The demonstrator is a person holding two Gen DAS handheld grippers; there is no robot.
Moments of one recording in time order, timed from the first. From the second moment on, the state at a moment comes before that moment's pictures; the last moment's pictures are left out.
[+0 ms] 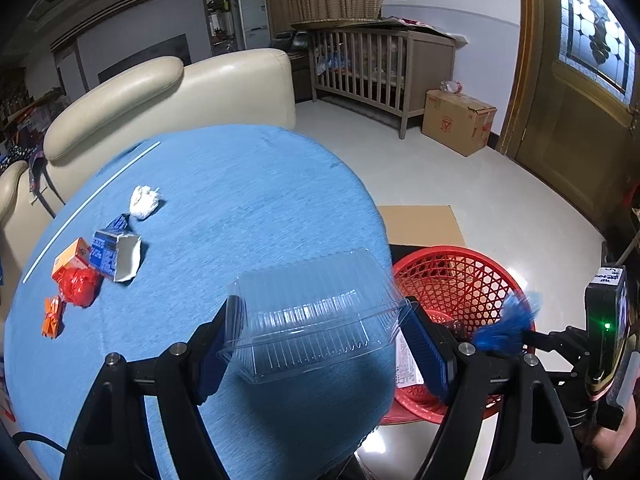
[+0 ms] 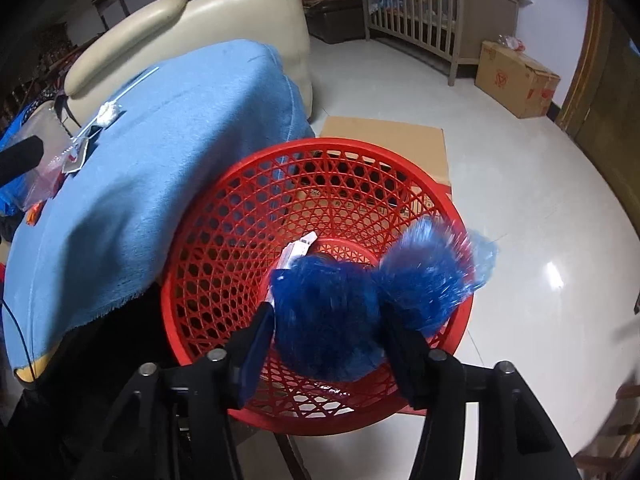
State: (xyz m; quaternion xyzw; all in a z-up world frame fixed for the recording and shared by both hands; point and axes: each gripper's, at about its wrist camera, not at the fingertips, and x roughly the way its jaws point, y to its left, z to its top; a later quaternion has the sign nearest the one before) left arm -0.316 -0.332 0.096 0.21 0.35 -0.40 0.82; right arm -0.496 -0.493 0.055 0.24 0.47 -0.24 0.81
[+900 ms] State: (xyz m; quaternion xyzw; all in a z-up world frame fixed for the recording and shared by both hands) left arm -0.359 -0.419 0.049 0.30 0.40 -0.47 0.73; right arm -0.571 -0.551 0.129 0.35 0.29 -0.34 0.82
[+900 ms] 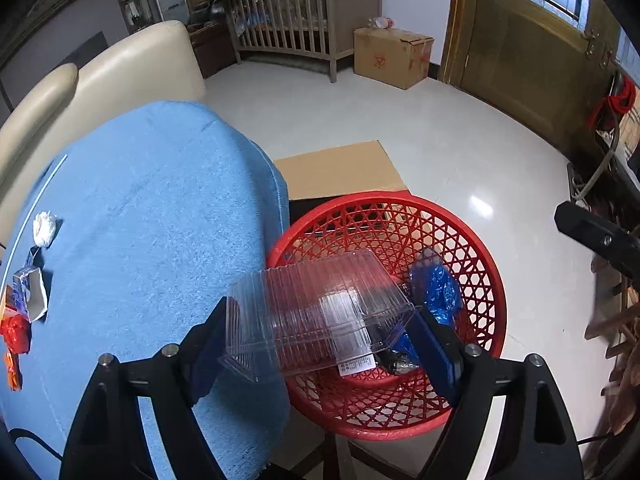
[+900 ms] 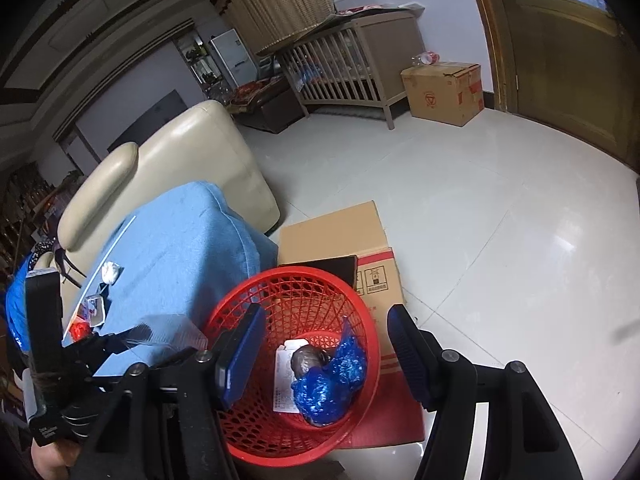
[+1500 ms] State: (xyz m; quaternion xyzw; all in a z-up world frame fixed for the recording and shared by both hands) left arm -0.320 -0.374 0.089 0.21 0.41 -0.47 0.75; right arm -0.551 -0.535 0.154 0.33 0.27 -0.31 0.85
